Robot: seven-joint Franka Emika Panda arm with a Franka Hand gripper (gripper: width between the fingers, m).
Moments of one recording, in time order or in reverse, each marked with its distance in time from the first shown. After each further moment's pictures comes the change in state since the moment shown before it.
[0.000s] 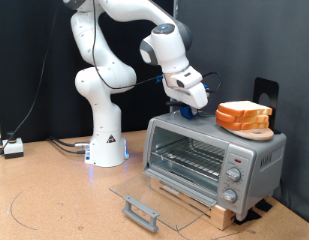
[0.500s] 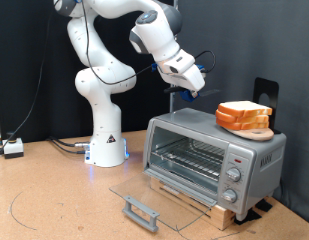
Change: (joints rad) arm 0.004 -0.125 -0.098 0.020 0.059 -0.123 -0.054
